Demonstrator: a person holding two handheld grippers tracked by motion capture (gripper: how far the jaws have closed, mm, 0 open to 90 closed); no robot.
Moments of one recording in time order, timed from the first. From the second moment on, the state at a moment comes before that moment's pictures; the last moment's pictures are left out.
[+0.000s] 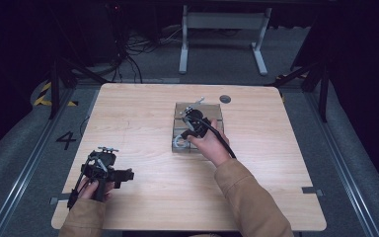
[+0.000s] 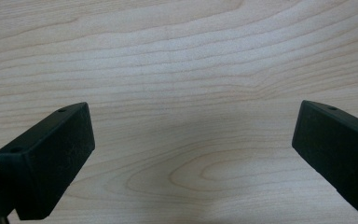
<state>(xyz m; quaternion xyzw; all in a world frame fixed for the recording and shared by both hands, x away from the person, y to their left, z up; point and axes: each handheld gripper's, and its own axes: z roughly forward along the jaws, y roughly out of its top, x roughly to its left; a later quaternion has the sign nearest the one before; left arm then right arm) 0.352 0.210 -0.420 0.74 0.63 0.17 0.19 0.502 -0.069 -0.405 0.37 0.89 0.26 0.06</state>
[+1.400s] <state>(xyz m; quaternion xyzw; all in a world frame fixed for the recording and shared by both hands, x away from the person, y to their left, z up) 0.352 0.209 -0.420 0.74 0.62 0.17 0.19 0.492 -0.082 -0.387 0.36 0.89 0.28 0.07</state>
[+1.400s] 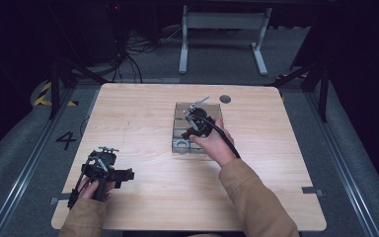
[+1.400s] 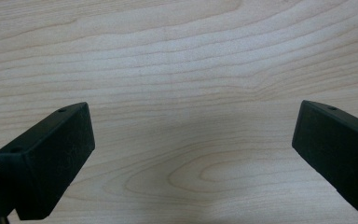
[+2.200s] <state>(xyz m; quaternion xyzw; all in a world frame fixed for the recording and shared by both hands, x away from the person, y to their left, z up) 0.351 0.208 -0.419 0.74 0.62 0.17 0.19 0.435 -0.153 -0.347 0.35 0.88 0.32 0.09</state>
